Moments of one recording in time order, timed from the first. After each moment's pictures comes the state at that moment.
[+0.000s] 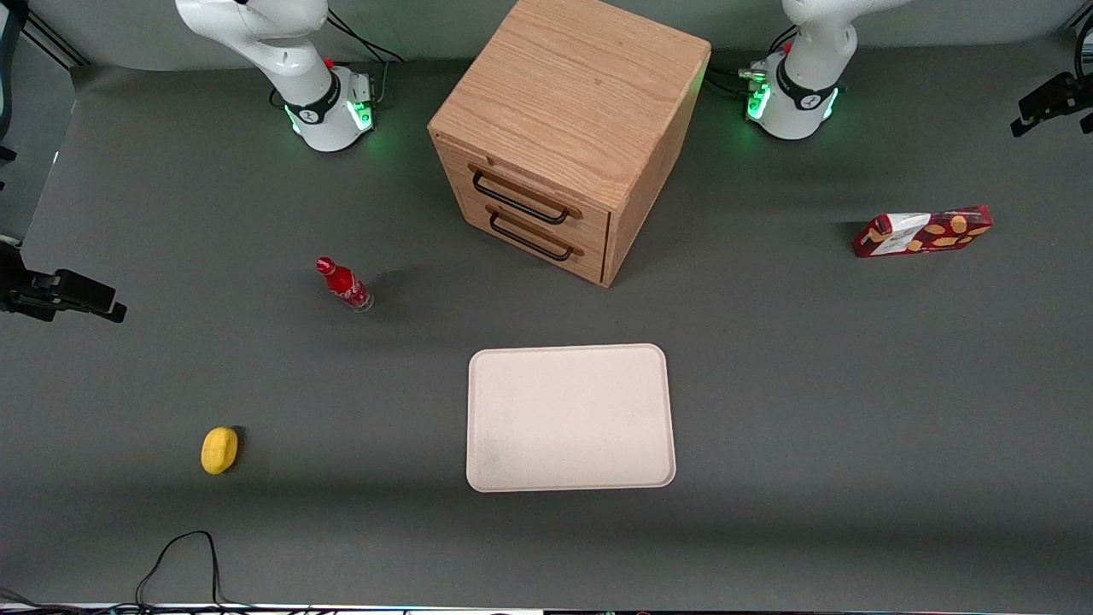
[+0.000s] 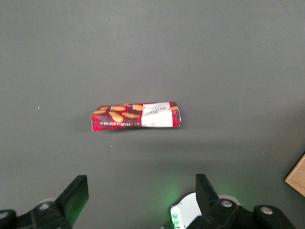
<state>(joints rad) 0.27 -0.52 0.14 -2.25 0.08 1.66 0.33</state>
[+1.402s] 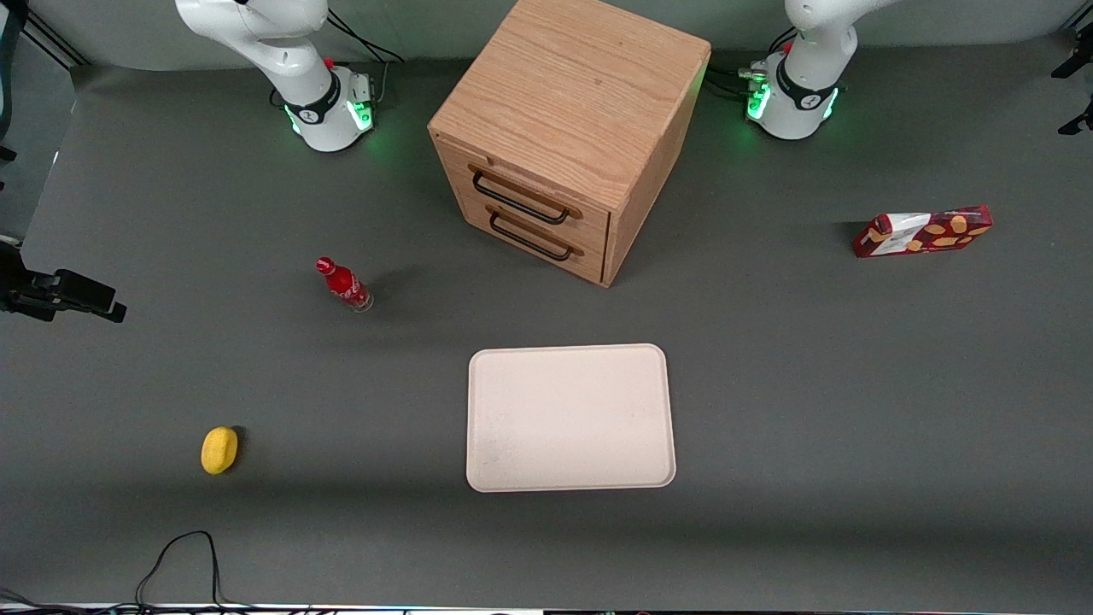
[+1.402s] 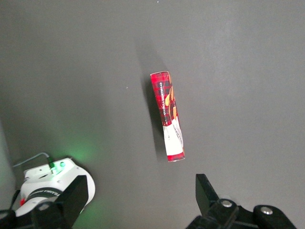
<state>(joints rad) 0.41 -0.57 0.12 -2.32 0.09 1.70 -0.97</state>
